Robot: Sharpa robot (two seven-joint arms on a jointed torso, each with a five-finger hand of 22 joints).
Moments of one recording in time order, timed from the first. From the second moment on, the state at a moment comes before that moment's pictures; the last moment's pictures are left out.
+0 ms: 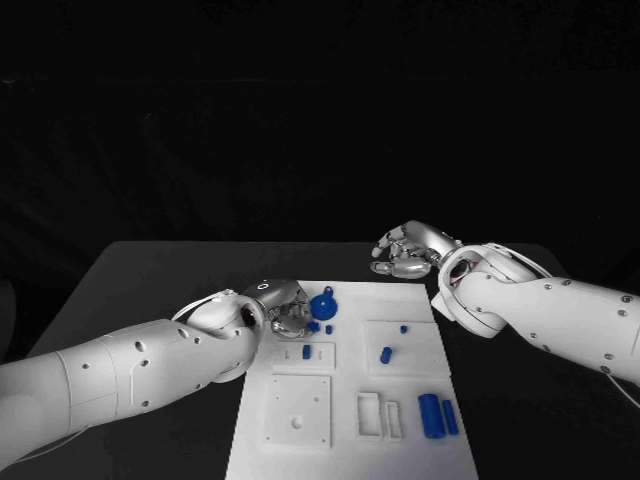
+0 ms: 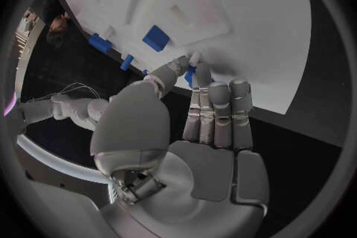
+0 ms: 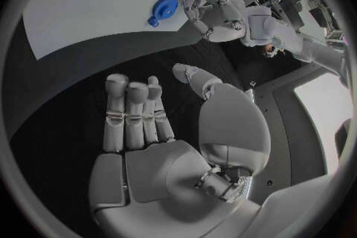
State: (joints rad) left arm 1.24 -0.54 -0.18 1.21 -1.39 -0.34 -0.13; left_hand 1.13 -0.19 0.58 -0.15 0.20 1.03 0.09 0.28 0.59 1.19 -0.01 0.63 0.52 1.13 -0.12 1.35 0.55 0.07 0.93 -0.13 1.00 1.31; right arm 1.29 -0.73 -0.04 1.37 -1.18 -0.42 -0.15; right_hand 0.99 -0.29 0.66 -0.06 0.48 0.91 0.13 0.32 0.42 1.02 0.02 1.09 1.01 1.22 -0.09 1.11 0.94 0.21 1.17 -0.02 0.89 1.31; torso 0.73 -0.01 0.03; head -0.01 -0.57
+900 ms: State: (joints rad) left arm 1.24 -0.58 -0.15 1.27 -1.32 -0.35 -0.13; left_hand 1.13 -0.19 0.58 -0.15 0.20 1.03 0.09 0.28 0.59 1.19 -0.01 0.63 0.52 1.13 -0.12 1.35 0.55 0.07 0.93 -0.13 0.99 1.31; right arm 1.29 -0.74 -0.04 1.37 -1.17 -0.42 -0.15; right_hand 0.99 -0.29 0.66 -0.06 0.48 0.91 0.13 0.32 0.42 1.02 0.02 1.09 1.01 1.22 -0.09 1.11 0.94 0.21 1.17 -0.02 0.89 1.31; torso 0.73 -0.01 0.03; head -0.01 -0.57
